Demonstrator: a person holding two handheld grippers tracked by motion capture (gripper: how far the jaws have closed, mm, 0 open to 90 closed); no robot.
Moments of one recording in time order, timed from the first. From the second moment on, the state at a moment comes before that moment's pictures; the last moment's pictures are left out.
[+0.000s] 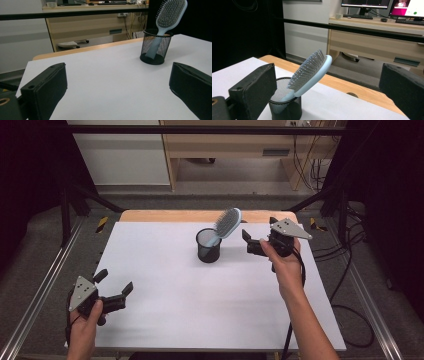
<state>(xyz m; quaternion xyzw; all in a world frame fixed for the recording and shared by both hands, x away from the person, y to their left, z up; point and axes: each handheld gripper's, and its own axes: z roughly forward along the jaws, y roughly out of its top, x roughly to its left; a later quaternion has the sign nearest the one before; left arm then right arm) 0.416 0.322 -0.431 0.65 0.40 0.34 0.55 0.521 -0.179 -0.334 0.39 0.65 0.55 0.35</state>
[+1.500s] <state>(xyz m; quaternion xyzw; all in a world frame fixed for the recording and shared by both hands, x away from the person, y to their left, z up) 0.416 0.322 -0.432 0.65 0.40 0.34 0.55 0.489 -0.237 -0.334 0.41 0.63 0.55 0.36</state>
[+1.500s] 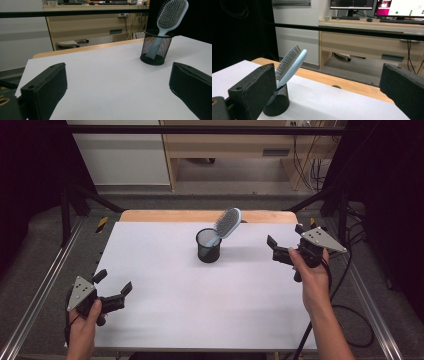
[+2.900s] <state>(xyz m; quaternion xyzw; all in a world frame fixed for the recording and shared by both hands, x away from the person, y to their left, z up) 0.406 0.334 -0.434 0.65 0.41 0.33 0.55 0.447 -0.279 -0.358 0.42 0.60 0.55 0.38</state>
